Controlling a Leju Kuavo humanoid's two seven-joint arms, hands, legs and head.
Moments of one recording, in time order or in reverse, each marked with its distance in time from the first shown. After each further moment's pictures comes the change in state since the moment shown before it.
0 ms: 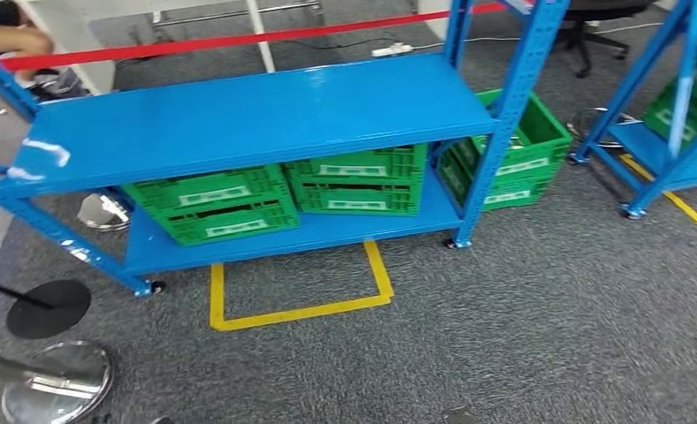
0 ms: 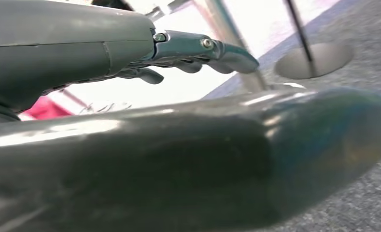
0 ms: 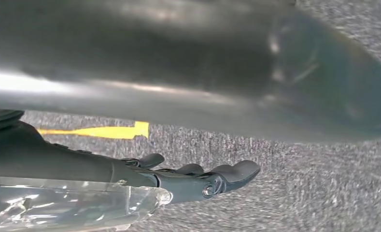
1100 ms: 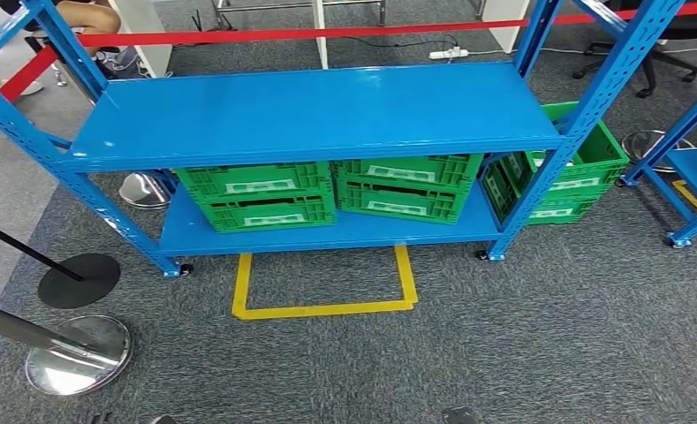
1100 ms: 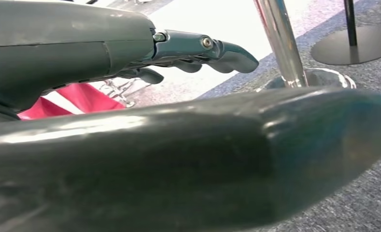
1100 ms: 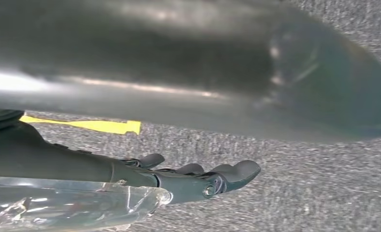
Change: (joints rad) left arm -0.001 -0.006 0.026 0.001 -0.008 0.003 -0.011; right arm -0.005 0.000 0.000 0.000 -0.018 0.025 0.007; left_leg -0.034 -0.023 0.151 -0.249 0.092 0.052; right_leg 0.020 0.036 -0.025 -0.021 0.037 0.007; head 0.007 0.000
